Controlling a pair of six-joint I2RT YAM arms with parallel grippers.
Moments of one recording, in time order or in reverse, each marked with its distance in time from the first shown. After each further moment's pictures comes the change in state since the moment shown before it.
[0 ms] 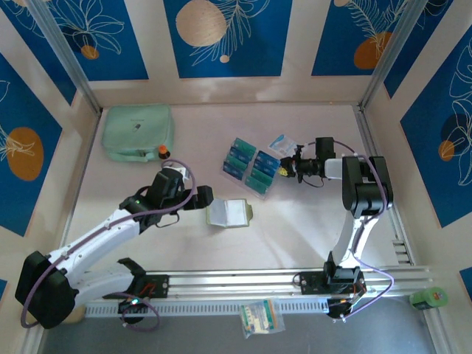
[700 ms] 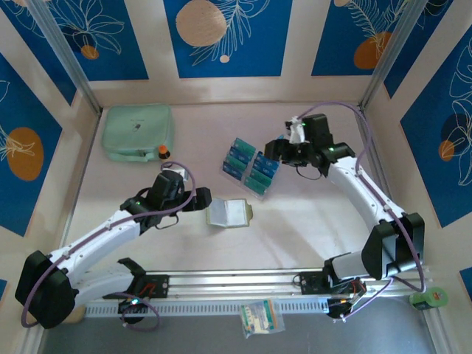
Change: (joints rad) left arm 0.000 0.000 -0.023 0.000 -0.042 0.005; right arm 0.324 -0.520 0.233 -0.628 0.620 -0.401
